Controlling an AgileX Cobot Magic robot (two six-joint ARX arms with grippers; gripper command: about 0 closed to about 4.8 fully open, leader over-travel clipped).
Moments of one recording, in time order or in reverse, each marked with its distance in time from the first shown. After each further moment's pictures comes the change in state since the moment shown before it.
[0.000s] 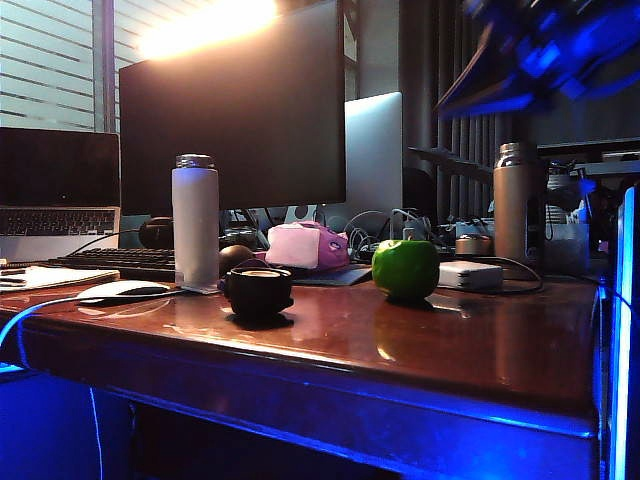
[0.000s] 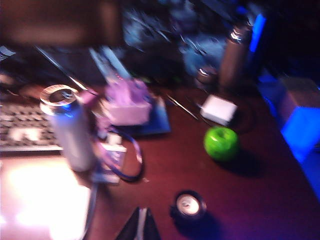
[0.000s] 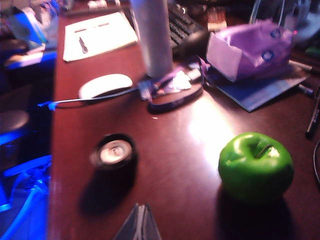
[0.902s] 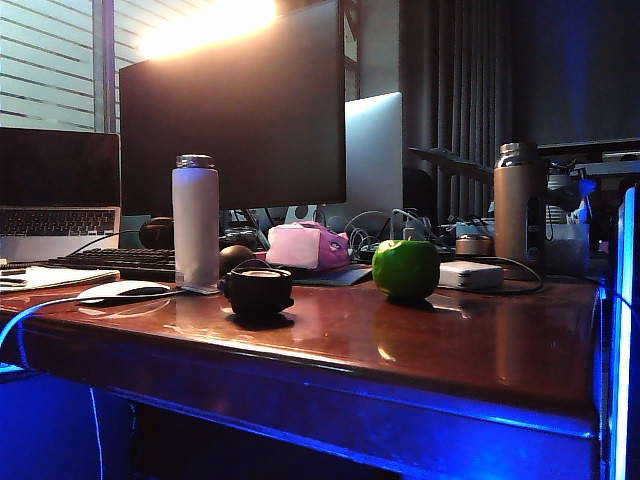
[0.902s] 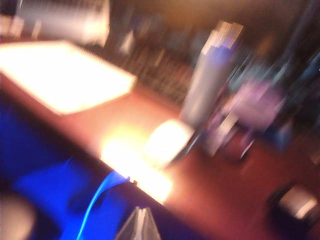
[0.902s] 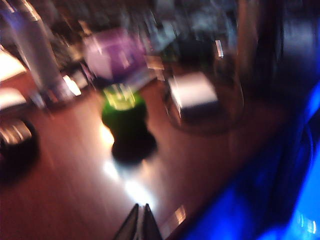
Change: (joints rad) left arm 0.000 -1.066 -1.256 0.538 -0.584 -0.436; right arm -0.221 -0.957 -0.476 -0.298 0.223 0.050
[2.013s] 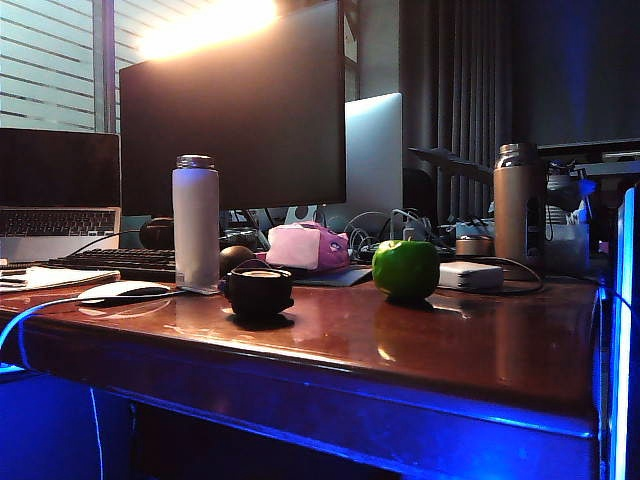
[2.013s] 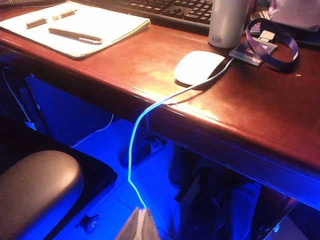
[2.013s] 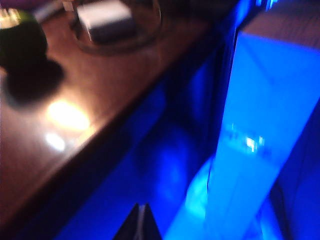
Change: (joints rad) left arm 0.001 0.000 -0.085 -0.137 -0.032 0.244; right arm -0.145 -0.092 -0.203 -0.105 0.114 -0.002
